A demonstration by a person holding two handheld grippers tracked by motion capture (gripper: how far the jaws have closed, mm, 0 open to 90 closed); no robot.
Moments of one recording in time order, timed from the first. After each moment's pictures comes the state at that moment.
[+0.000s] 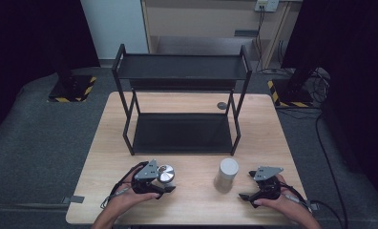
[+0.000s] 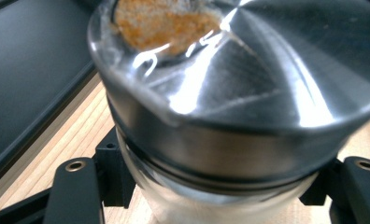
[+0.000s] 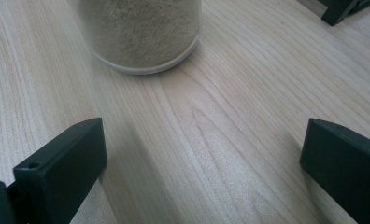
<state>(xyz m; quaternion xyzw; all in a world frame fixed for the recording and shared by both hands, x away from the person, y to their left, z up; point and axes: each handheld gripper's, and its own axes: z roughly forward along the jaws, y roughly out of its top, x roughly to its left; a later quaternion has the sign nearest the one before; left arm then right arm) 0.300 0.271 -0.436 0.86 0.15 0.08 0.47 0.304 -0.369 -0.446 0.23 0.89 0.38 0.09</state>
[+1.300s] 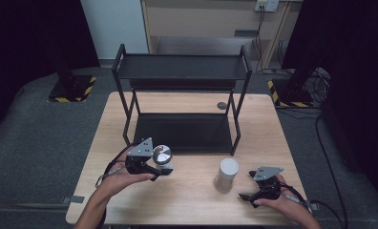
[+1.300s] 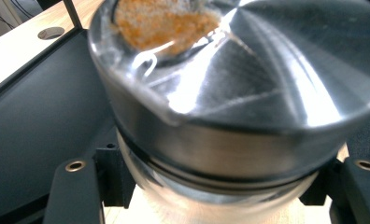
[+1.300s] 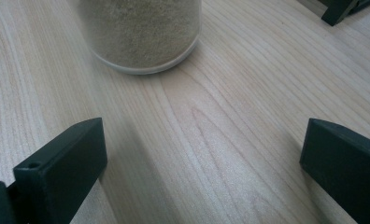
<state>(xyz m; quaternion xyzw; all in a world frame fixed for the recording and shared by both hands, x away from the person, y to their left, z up) 0.336 0.283 -0.371 0.86 0.14 0.07 0.48 0.304 -0.369 -0.446 0.23 0.89 0.38 0.09</state>
